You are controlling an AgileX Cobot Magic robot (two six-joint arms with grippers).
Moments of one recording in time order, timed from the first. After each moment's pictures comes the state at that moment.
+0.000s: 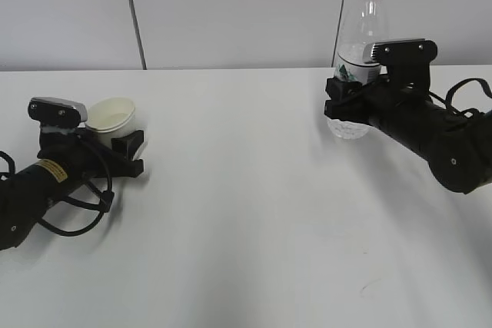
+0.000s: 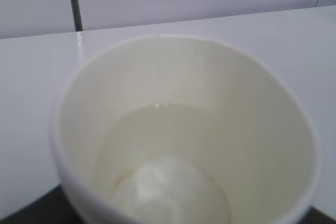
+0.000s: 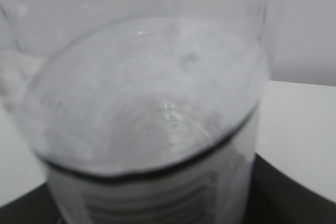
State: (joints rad) left arm -0.14 2.25 -0.79 0.29 -1.17 -0.10; right arm 0.18 2.01 -0.89 -0.07 -0.83 0.08
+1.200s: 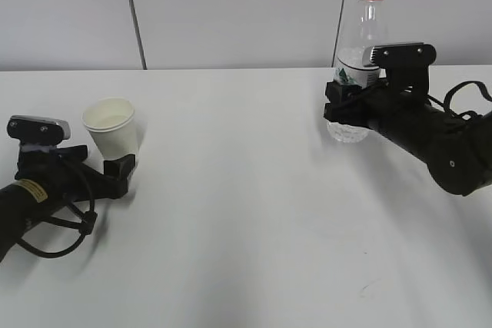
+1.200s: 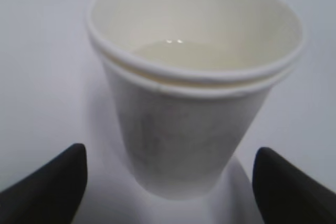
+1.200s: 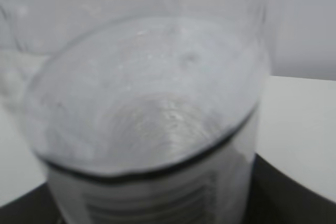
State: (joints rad) left arm -0.13 2.19 -0.64 0.24 -1.14 -0.10; right arm 0.18 2.01 -0.89 -0.07 -0.83 0.10
